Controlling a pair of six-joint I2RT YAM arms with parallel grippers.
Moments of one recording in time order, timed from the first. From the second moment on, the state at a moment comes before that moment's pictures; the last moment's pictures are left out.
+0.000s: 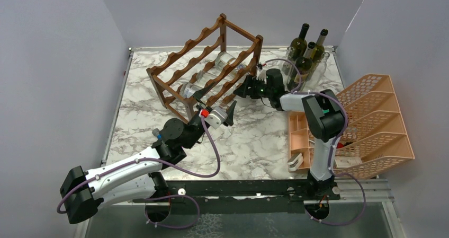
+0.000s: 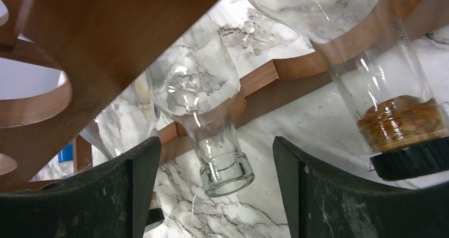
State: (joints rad) left arm -1.00 0.91 0.60 0.64 -0.23 0.54; right arm 0.37 1.98 1.08 0.47 -0.47 0.51
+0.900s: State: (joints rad) left arm -1.00 0.91 0.60 0.64 -0.23 0.55; right arm 0.42 1.92 0.98 0.46 -0.45 0.50
